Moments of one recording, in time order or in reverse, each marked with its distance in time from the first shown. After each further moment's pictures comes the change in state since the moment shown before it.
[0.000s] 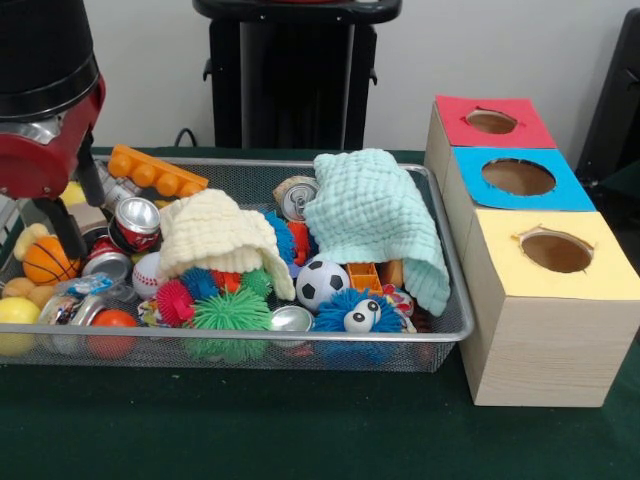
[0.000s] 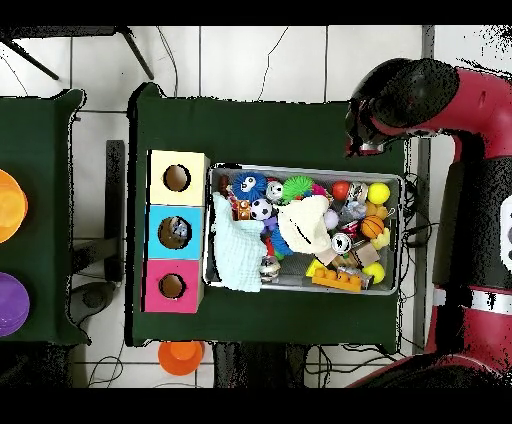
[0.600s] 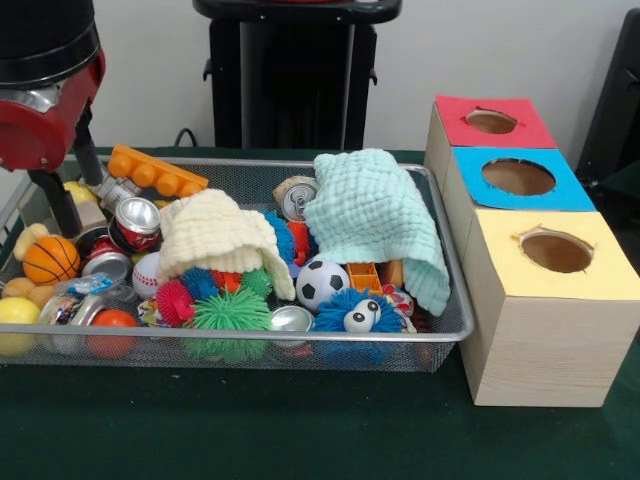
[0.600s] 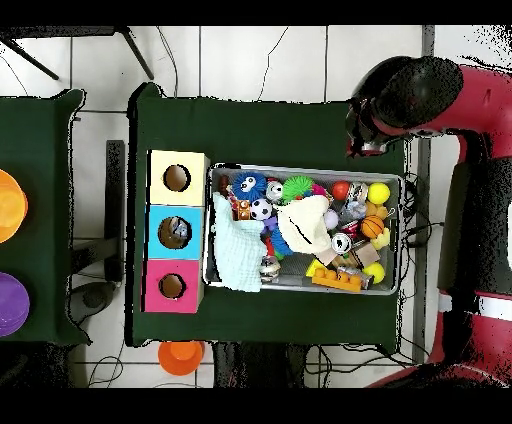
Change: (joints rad) arm -0.003 -0.038 0.001 0.025 0.003 0.000 0.018
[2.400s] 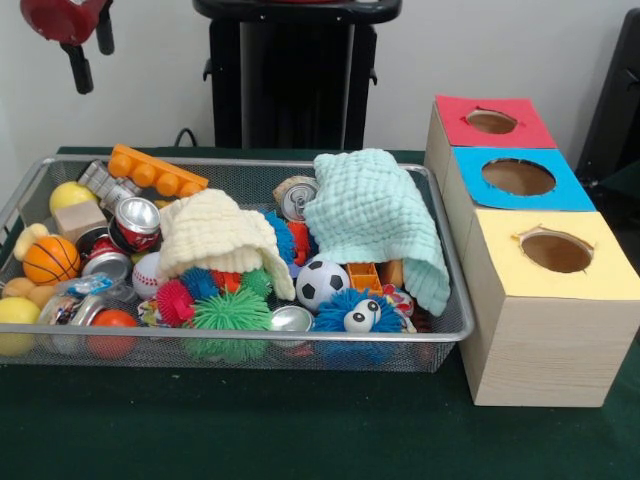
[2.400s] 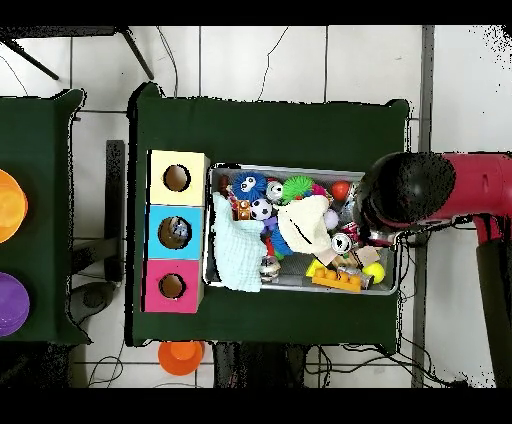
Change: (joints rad) arm -0.195 -0.301 0.000 0.586 0.001 -0.040 0.269
